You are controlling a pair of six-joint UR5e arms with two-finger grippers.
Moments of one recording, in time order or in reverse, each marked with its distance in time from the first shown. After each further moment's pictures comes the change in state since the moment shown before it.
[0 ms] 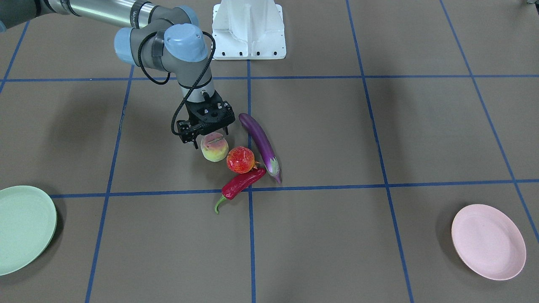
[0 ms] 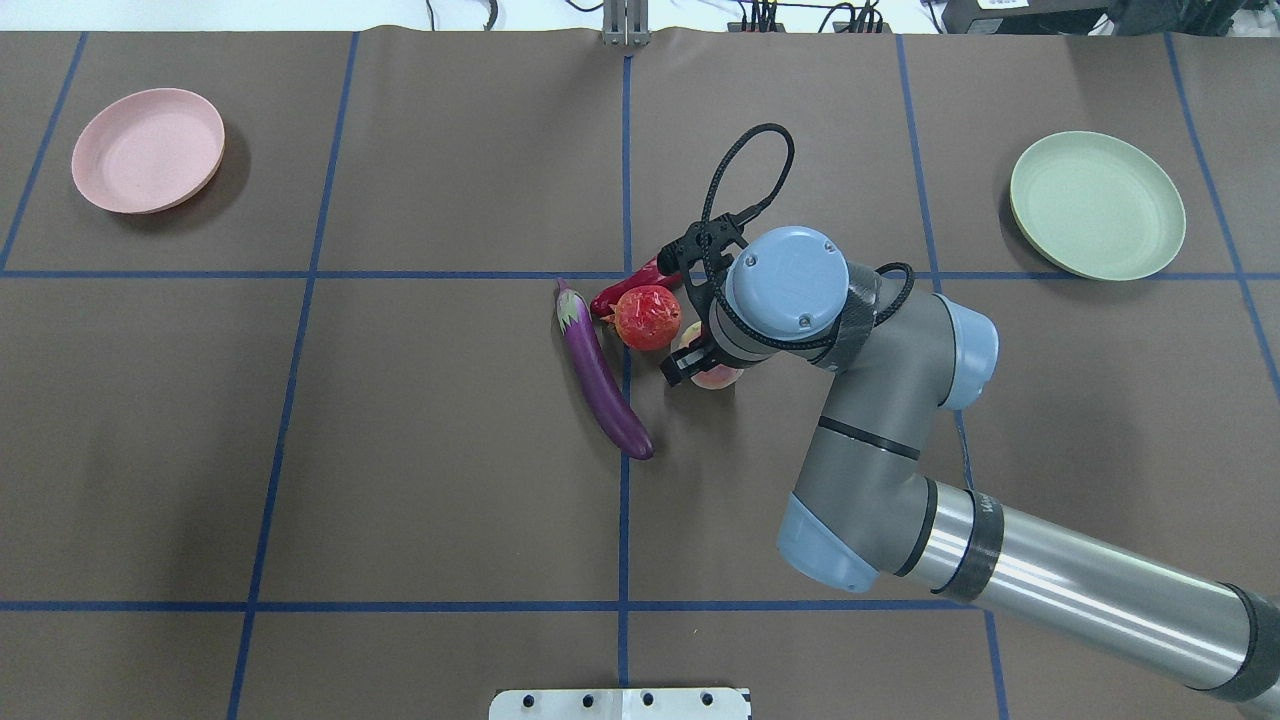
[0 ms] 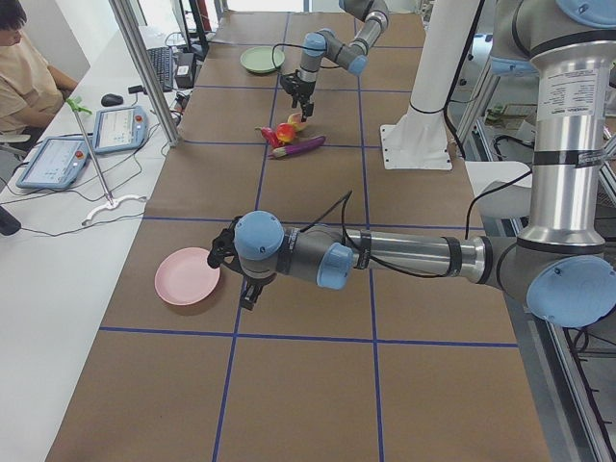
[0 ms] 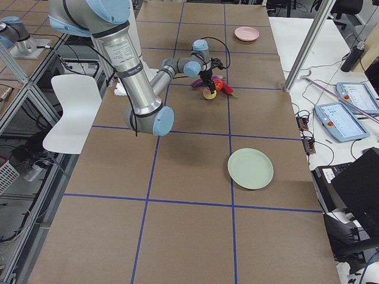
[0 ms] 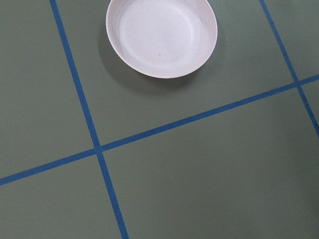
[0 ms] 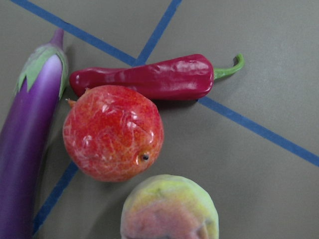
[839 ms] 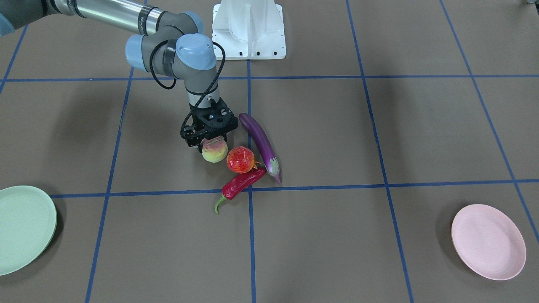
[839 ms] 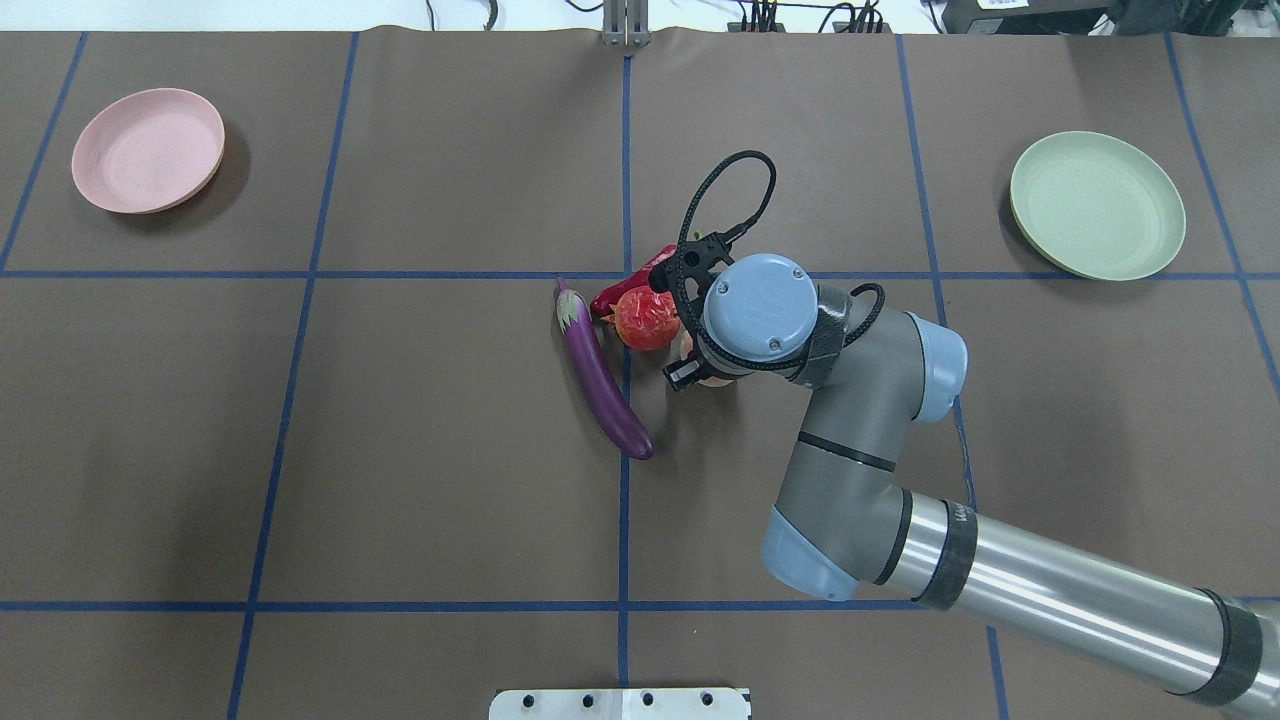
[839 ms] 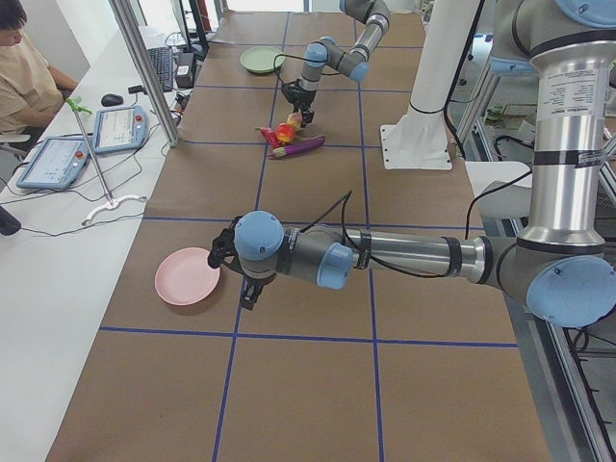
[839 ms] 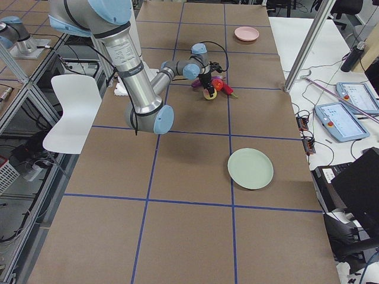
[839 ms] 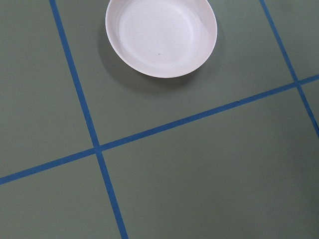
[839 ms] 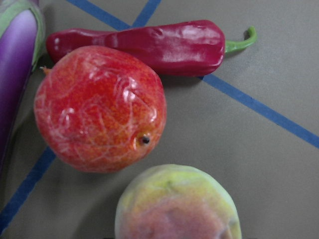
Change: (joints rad) left arm 0.001 0.000 0.000 0.002 -0.001 0.000; right arm -0.019 0.022 -0.048 0.004 -0.036 0.015
